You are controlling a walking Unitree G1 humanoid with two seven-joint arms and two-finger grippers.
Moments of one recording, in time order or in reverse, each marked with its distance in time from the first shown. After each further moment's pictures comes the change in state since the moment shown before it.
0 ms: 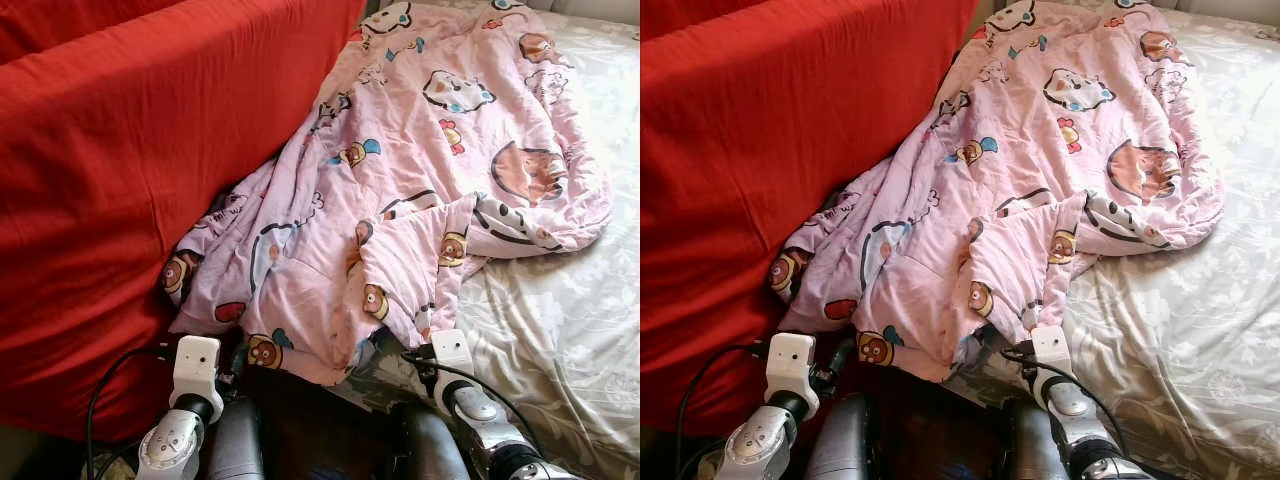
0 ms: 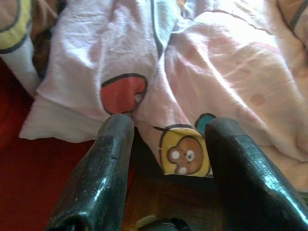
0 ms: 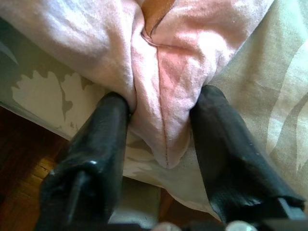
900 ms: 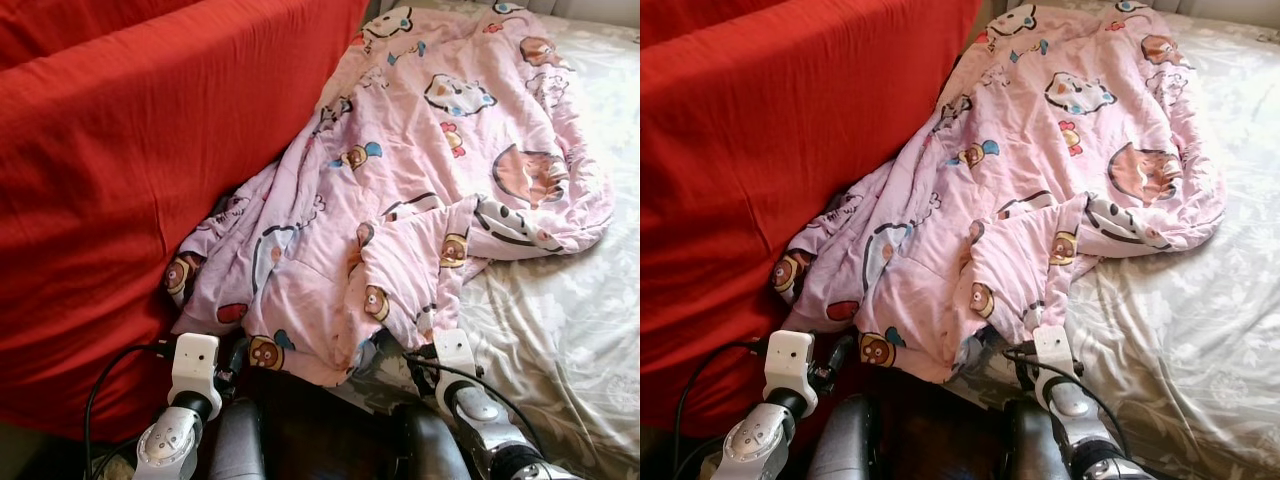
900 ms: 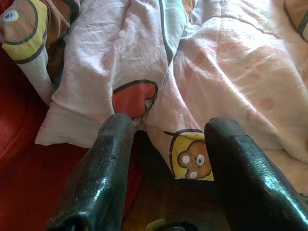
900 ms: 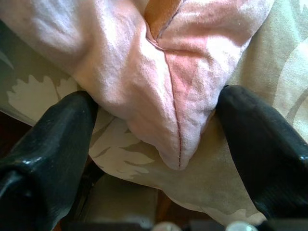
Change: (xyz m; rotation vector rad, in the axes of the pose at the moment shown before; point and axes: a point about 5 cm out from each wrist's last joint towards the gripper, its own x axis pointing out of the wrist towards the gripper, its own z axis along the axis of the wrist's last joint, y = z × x) left arm 0.001 0.007 0.002 0.019 -0.007 0.011; right arm 0.000 -0.004 0.000 0.005 -0.005 -0.025
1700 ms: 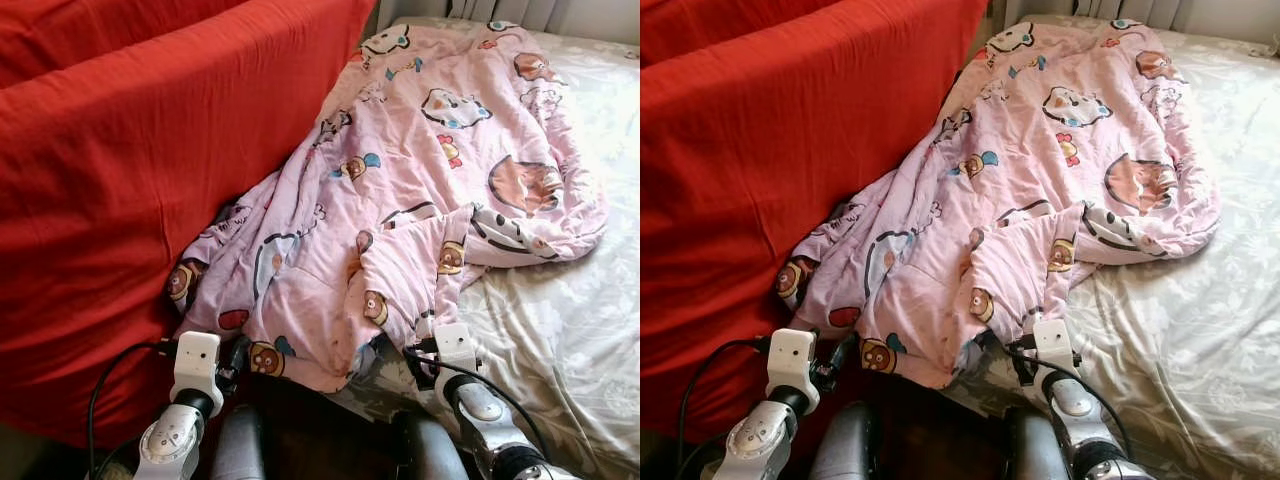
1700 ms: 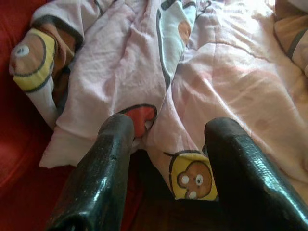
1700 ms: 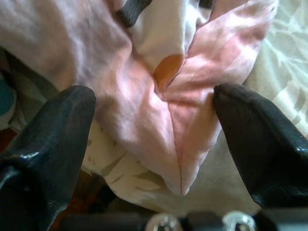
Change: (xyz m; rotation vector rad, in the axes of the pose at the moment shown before) left arm 0.005 -0.001 0.003 0.005 -0.037 -0.008; right arm -0.001 0.002 0.008 0.002 -0.098 0.064
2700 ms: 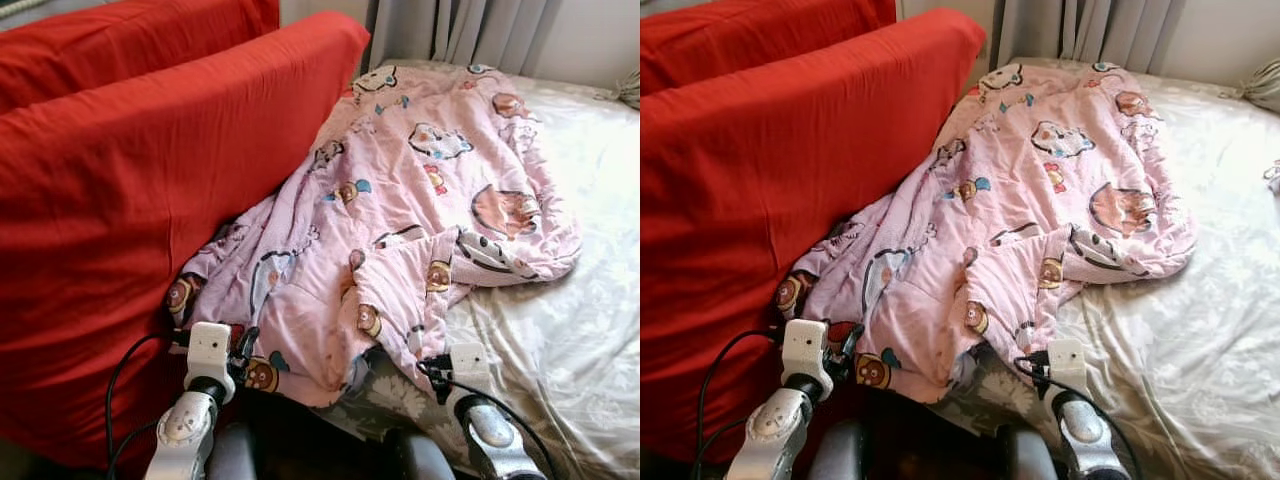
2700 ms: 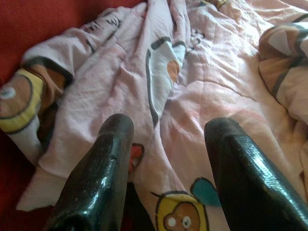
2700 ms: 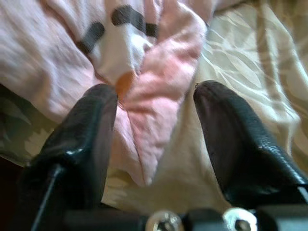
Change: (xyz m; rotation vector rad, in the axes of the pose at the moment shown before) left arm 0.021 -0.007 0.000 -0.018 -0.034 0.000; right arm -0.009 -0.007 -0.014 0.047 -0.051 -0.053
